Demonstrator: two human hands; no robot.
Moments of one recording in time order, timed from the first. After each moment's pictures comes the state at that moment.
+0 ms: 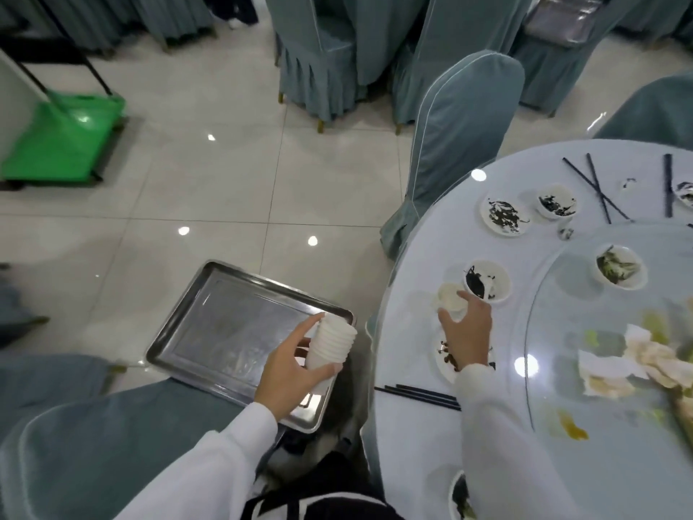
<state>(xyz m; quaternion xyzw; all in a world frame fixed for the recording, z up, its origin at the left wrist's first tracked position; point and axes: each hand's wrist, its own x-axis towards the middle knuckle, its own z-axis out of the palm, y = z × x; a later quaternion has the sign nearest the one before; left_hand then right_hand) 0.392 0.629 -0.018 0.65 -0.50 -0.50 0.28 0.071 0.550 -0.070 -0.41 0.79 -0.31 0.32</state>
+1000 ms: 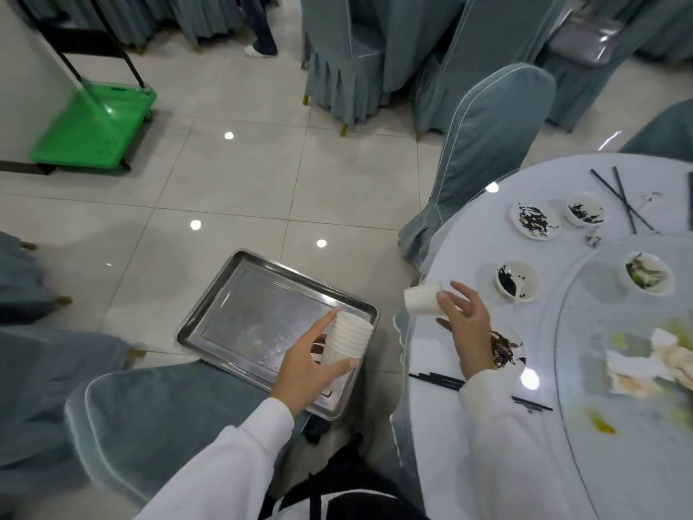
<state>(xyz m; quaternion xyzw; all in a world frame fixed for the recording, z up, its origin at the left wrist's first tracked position) 0.440 0.668 -0.004 0.65 -0.47 -0.52 0.31 0.158 0.580 -0.027 -0.33 0.65 -0.47 0.49</state>
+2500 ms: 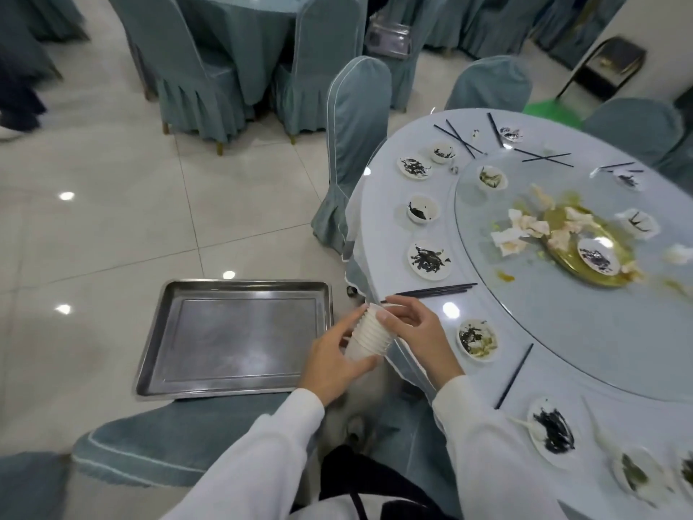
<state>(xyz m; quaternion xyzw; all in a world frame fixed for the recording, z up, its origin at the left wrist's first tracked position) 0.483 0.758 0.002 0.44 -0.65 -0.56 0.25 0.301 0.796 0.040 -0.31 0.68 -0.50 0.44</state>
